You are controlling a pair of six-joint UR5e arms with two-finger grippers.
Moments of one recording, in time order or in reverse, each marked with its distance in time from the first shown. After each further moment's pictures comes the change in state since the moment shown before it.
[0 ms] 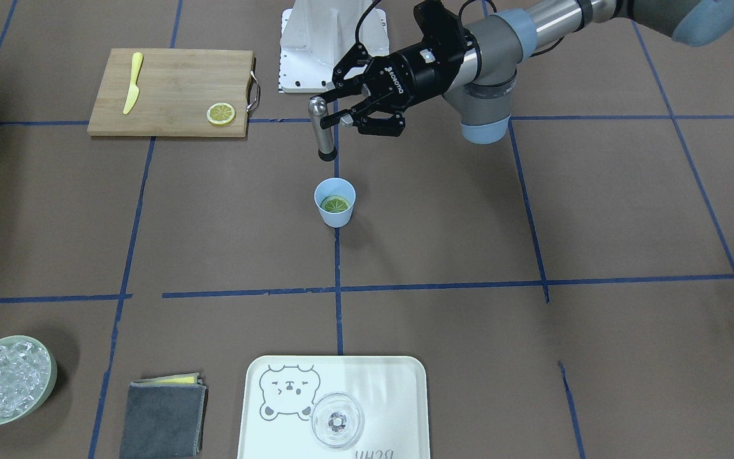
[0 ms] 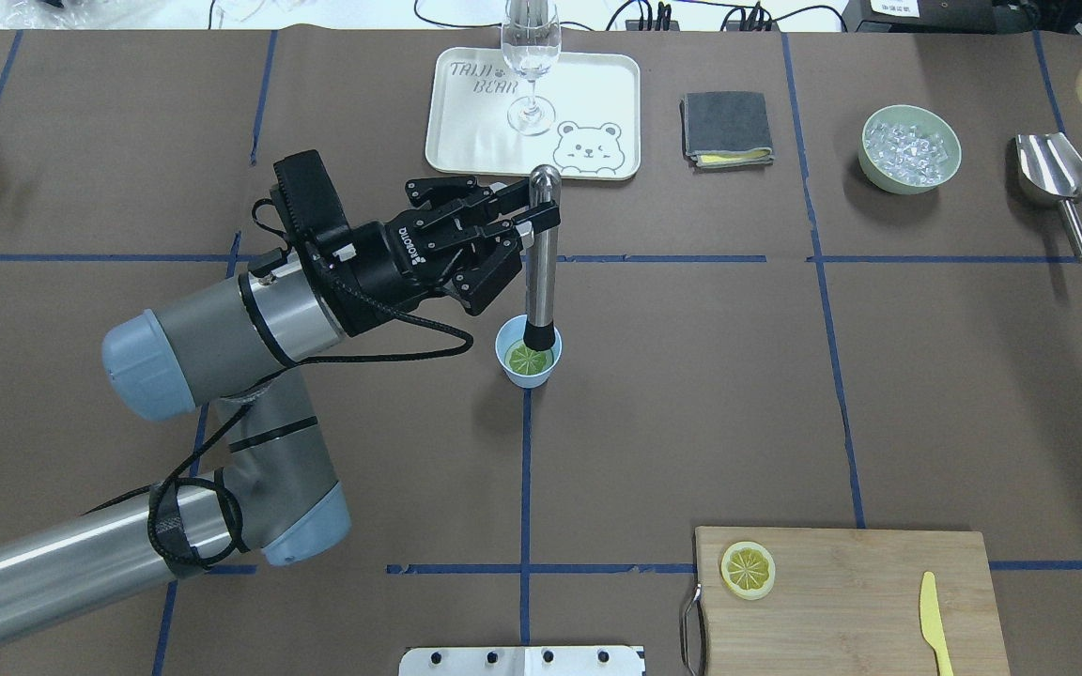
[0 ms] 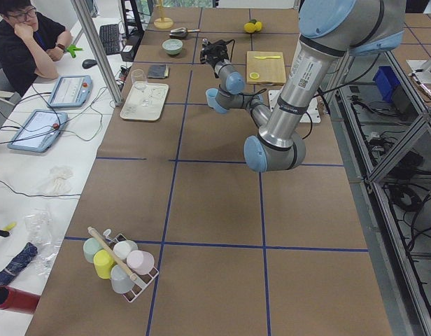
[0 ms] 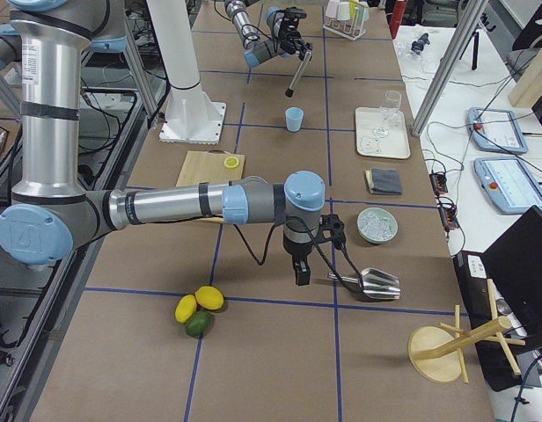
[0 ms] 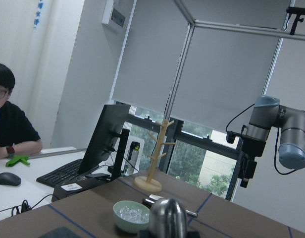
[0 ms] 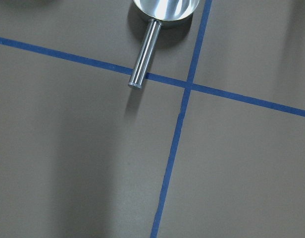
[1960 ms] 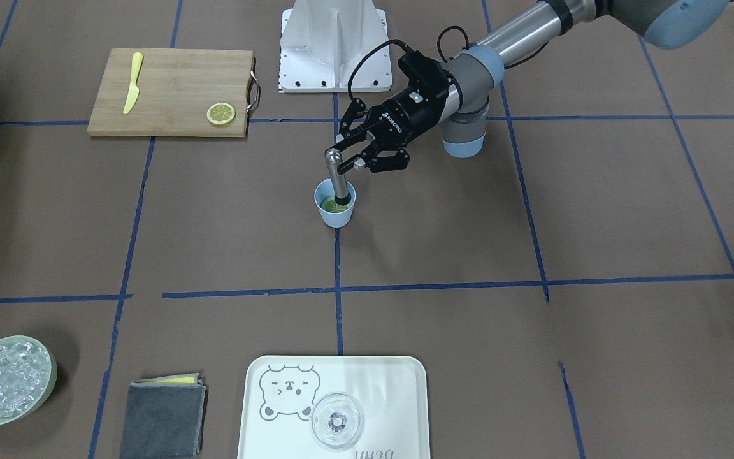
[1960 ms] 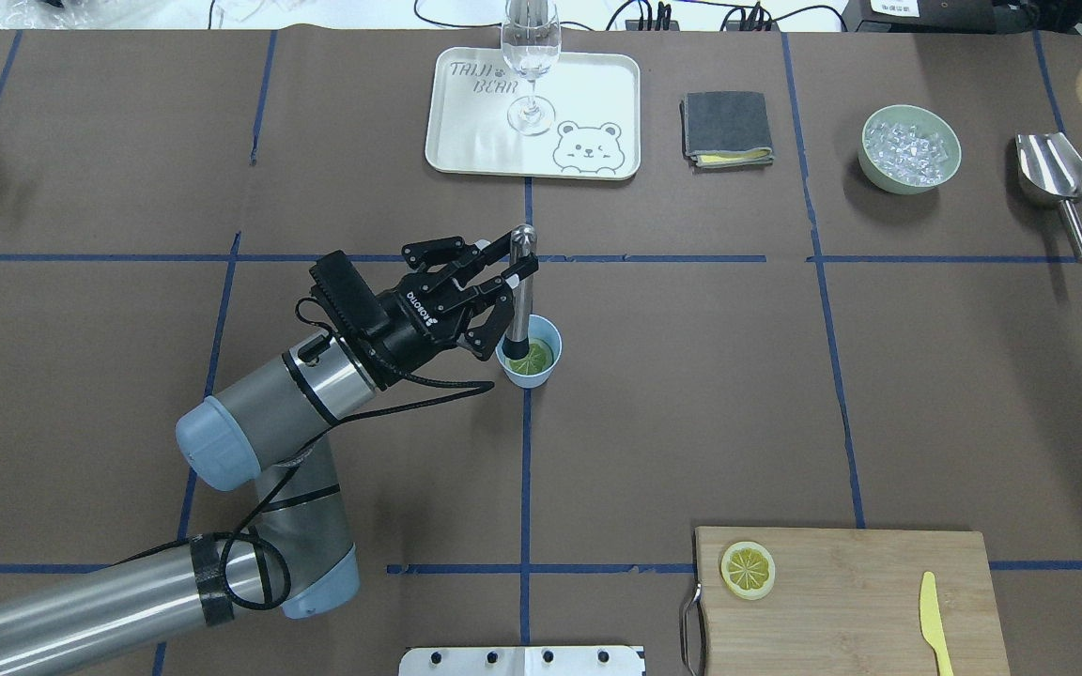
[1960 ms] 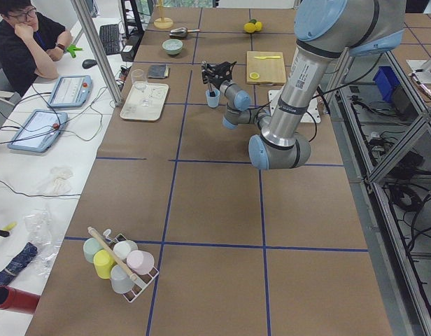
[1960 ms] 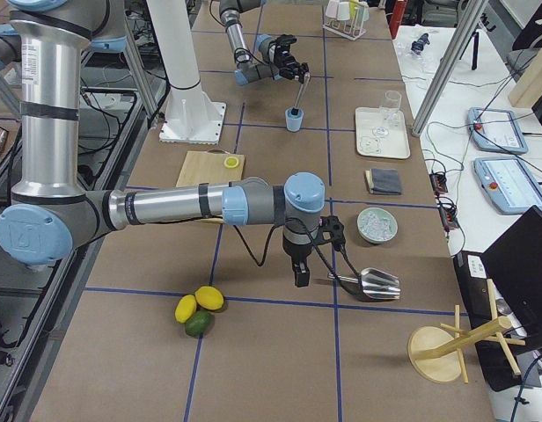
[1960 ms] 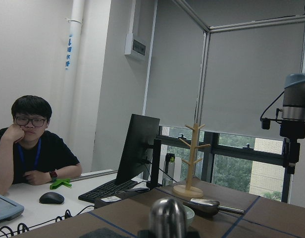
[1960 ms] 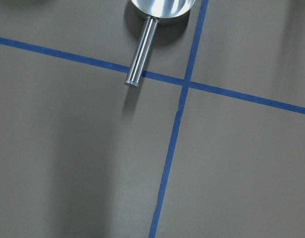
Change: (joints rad) left arm 0.106 -0.002 0.194 -0.088 0.228 0.180; right arm 0.000 -0.001 -0.005 0.000 -0.003 0.004
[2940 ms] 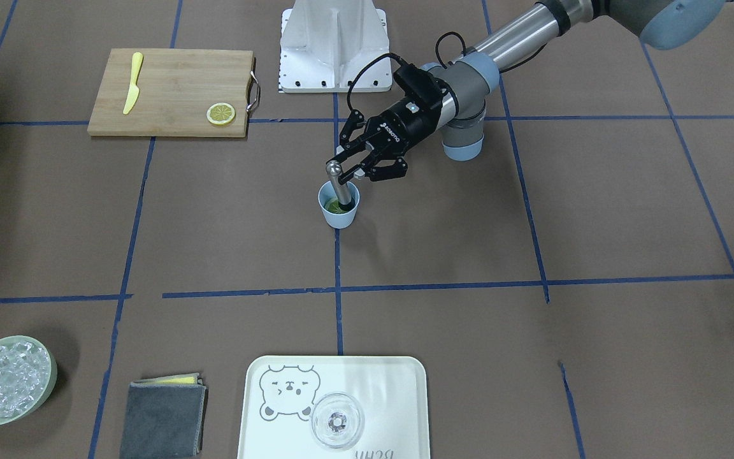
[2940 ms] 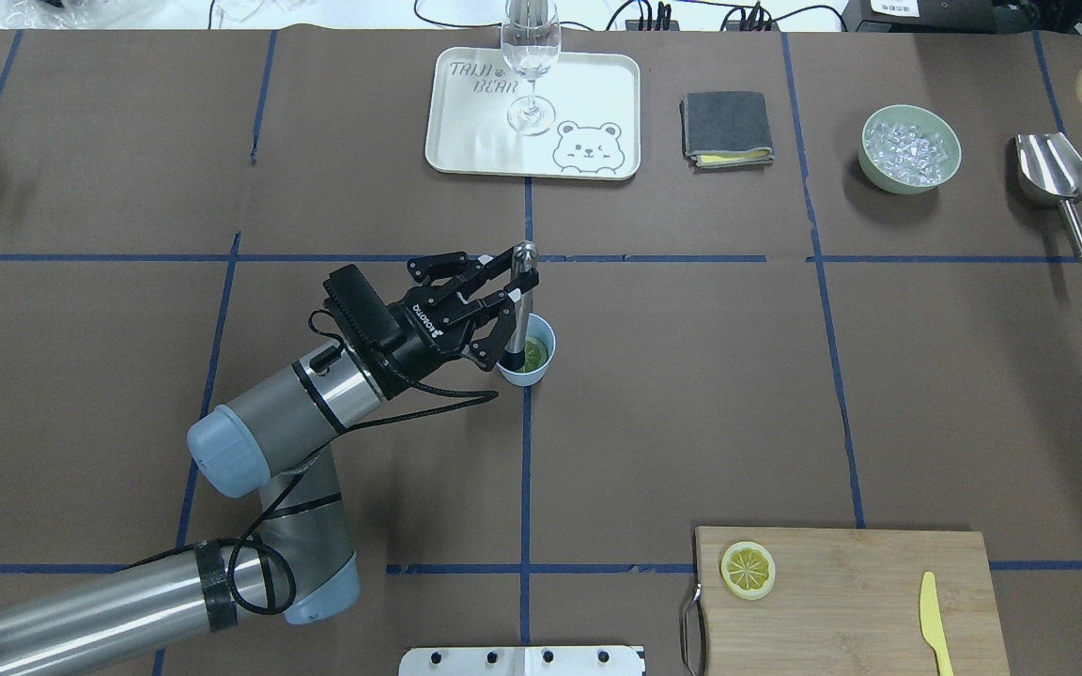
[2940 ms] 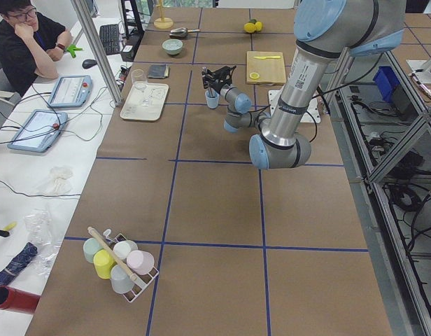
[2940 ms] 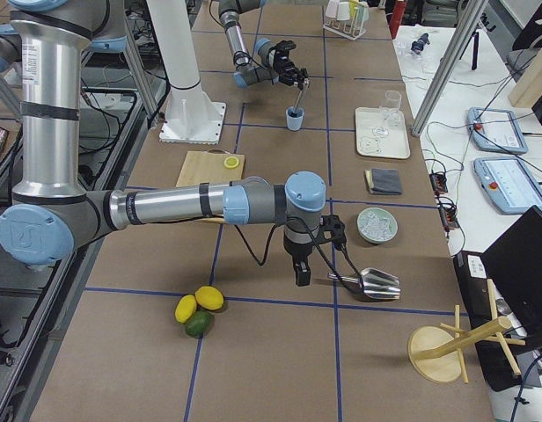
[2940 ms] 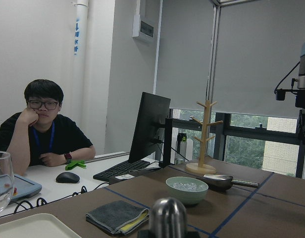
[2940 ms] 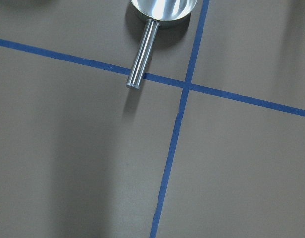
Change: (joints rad) left arm 0.012 -0.004 0.021 0.002 0.001 -0.003; right arm -0.001 0.005 0.000 0.000 -0.001 0.002
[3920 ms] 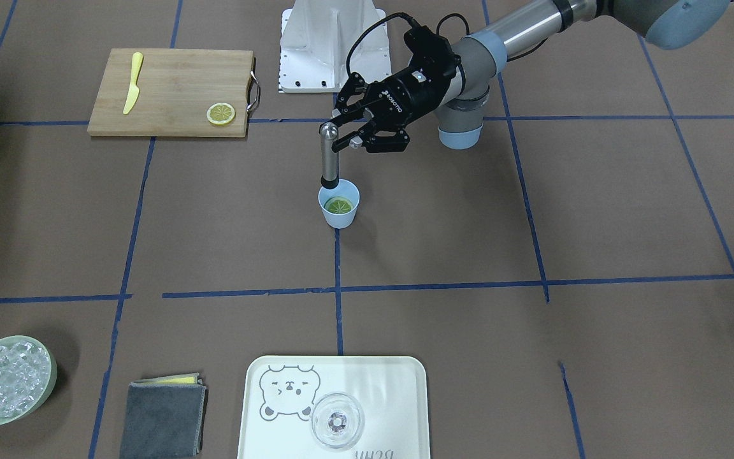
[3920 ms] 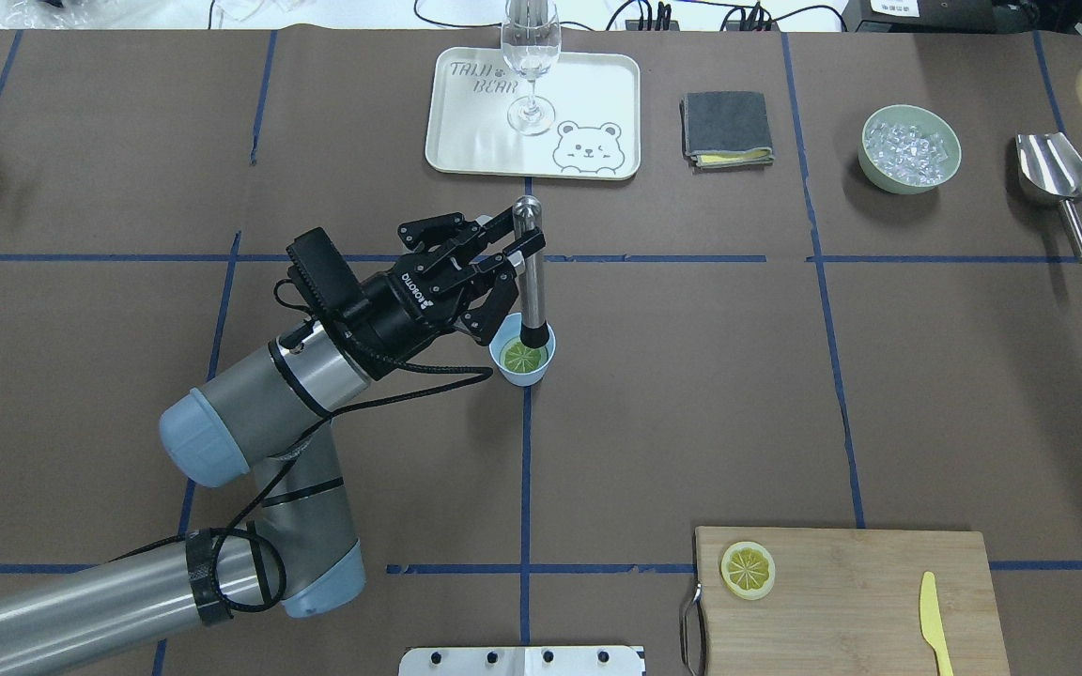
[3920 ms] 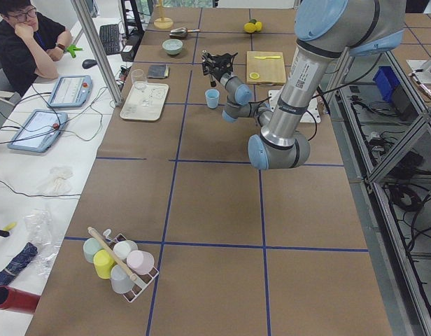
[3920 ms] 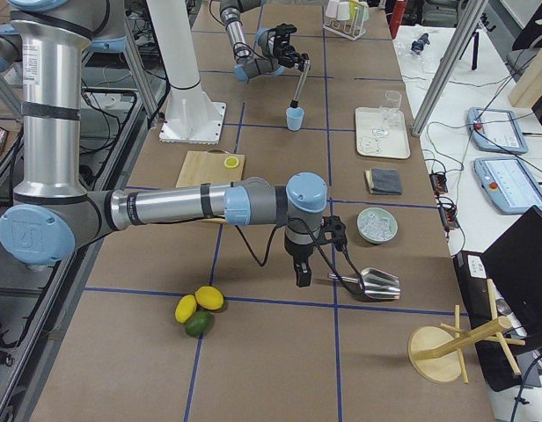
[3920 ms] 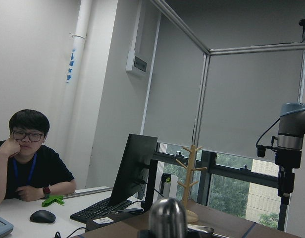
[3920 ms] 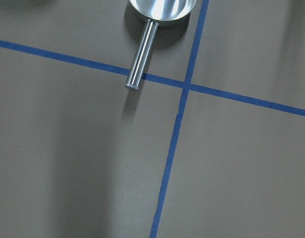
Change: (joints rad) left arm -0.029 0.007 -0.117 -0.002 -0.012 -0.043; right arm 0.000 0.005 -0.009 0.000 0.003 0.001
